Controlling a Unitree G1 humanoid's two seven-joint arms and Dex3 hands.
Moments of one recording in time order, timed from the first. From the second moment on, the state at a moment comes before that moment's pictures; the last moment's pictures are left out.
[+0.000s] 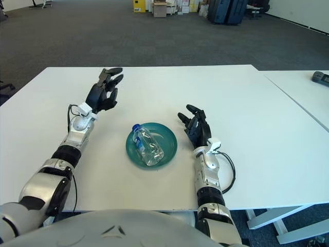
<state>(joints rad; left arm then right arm) -0.46 0.14 -0.02 0.84 -0.03 -0.62 -0.15 -0.10 0.03 -0.22 0.62 0.22 -0.46 0.26</state>
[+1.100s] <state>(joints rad) -0.24 0.14 -0.01 0.88 0.10 -0.63 -0.05 -0.09 0.03 -0.23 0.60 0.25 -0.44 0.26</state>
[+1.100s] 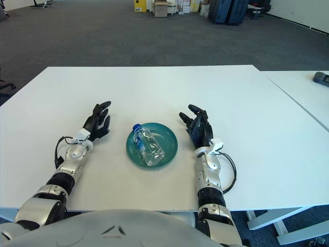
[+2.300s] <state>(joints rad) -0.21 0.13 0.04 0.87 -0.03 -0.79 -0.15 -0.08 0.02 -0.23 0.59 0.25 -0.43 0.25</state>
